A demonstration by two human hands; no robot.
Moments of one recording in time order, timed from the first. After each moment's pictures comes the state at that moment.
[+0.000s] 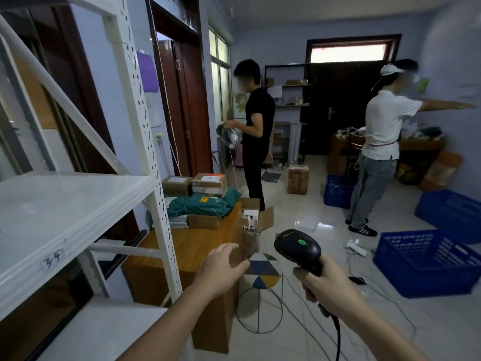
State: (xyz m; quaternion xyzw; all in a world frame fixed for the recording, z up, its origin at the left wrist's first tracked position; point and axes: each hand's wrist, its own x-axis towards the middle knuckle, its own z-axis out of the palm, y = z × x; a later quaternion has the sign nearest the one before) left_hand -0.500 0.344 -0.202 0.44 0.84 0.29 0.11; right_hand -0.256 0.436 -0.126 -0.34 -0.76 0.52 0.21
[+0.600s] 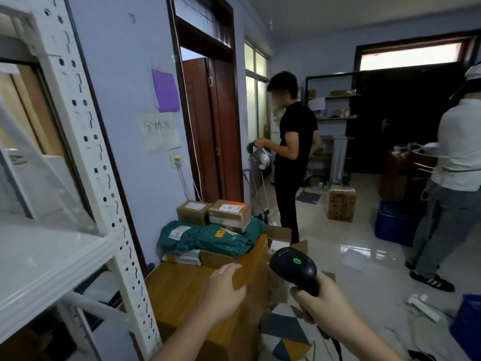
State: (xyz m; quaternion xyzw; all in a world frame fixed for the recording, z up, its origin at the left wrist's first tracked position) left_hand -0.641 0.527 -0.209 0.35 0.89 0.30 0.09; right_hand -0.429 0.664 -0.132 -0.26 -0.78 0.55 0.13
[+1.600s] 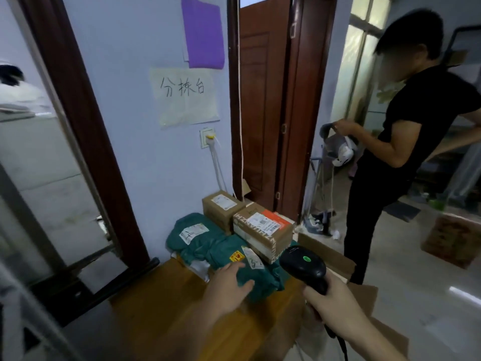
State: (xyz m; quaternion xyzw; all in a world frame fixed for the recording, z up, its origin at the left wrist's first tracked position) left_hand -0.923 0.748 -0.283 0.14 0.93 0.32 0.10; right_hand -0.788 0.968 -0.193 -0.13 -0.85 0.51 0.00
